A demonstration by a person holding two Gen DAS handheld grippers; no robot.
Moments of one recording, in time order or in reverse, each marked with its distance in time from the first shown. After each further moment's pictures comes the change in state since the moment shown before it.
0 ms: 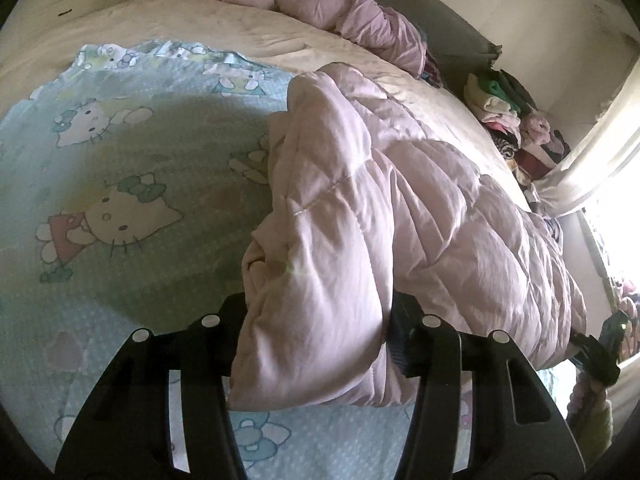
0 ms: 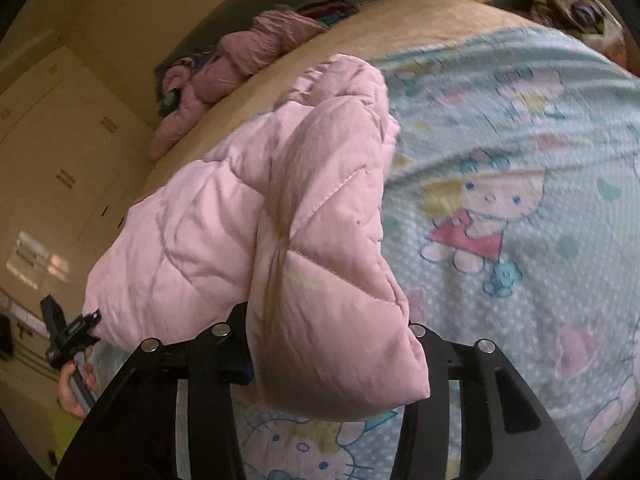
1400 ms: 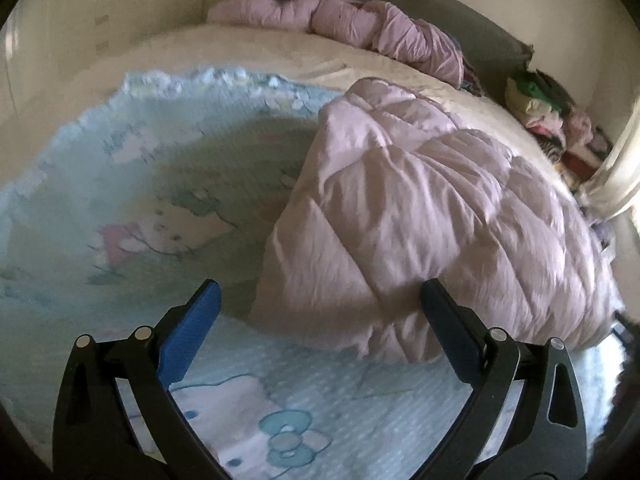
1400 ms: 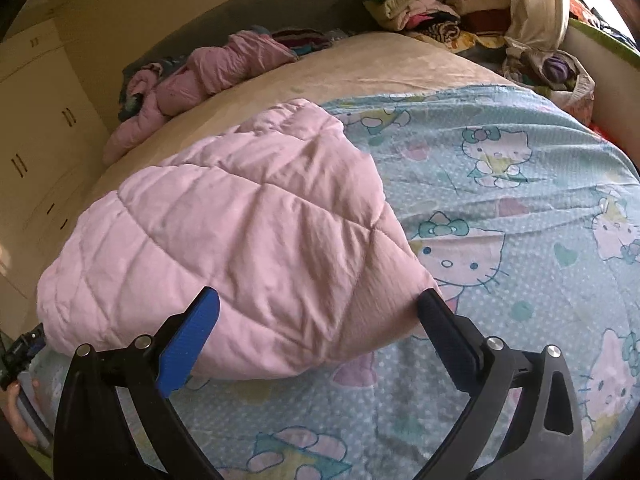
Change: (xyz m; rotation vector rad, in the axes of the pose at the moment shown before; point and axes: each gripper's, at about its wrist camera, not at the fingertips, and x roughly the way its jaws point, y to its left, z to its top) left arm 0.001 -0.002 -0.007 0.012 -0.076 0.197; right arm 0.015 0.004 0.020 -0.101 -0.122 -0.230
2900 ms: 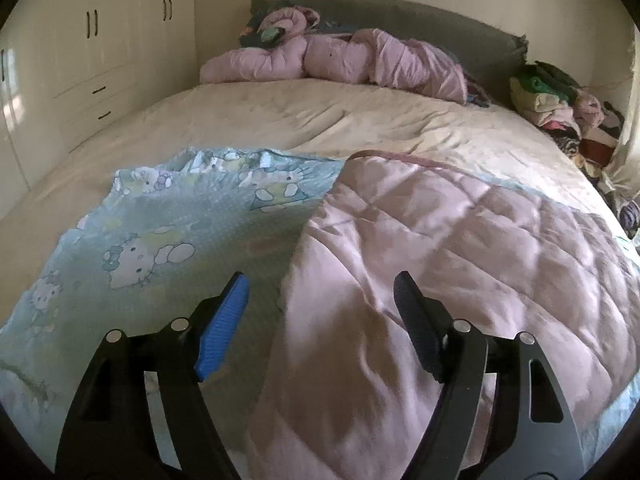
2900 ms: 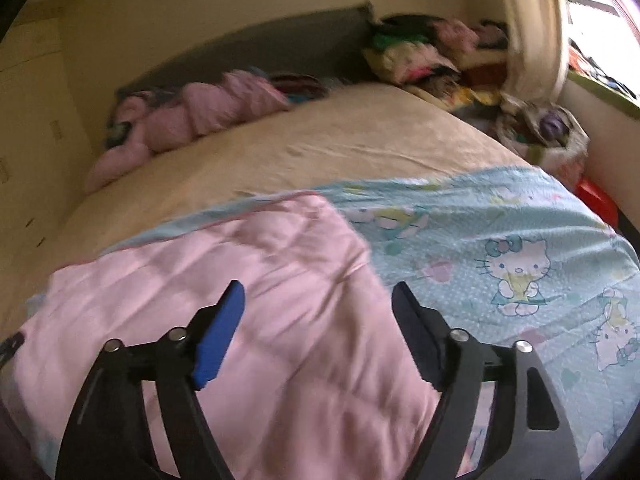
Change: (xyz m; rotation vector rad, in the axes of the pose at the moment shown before) left arm 0.011 -0.047 0.064 0.177 -0.160 0.145; right arm 0.020 0.041 0.077 -0.084 -0.179 -0.052
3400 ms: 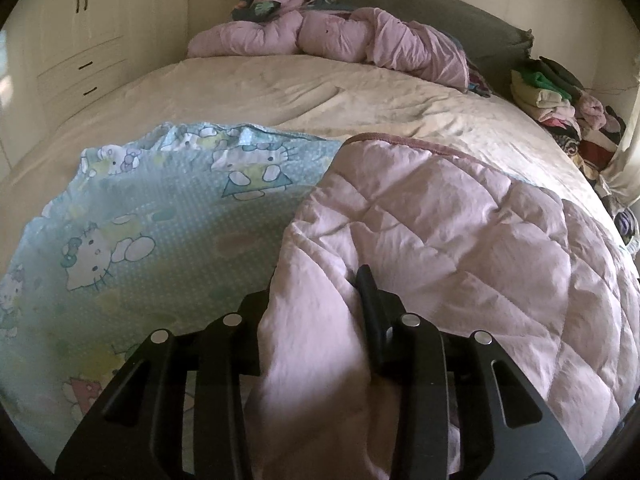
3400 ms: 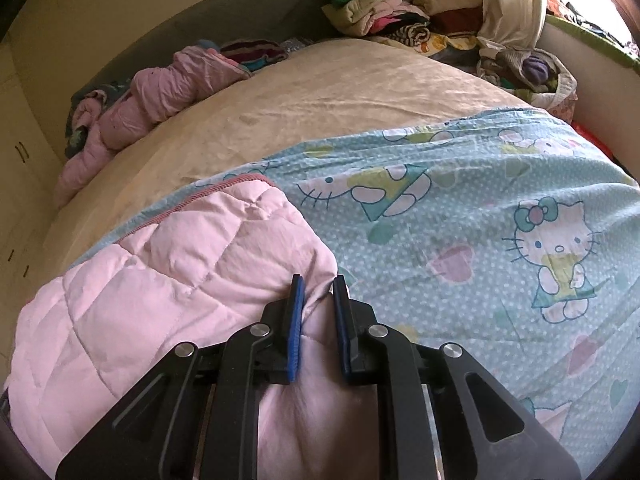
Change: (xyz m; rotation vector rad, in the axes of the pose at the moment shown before) left arm 0.060 -0.001 0.012 -0.036 0.083 -0.042; right arm 0.110 -0.041 0.015 0.160 0.142 -0.102
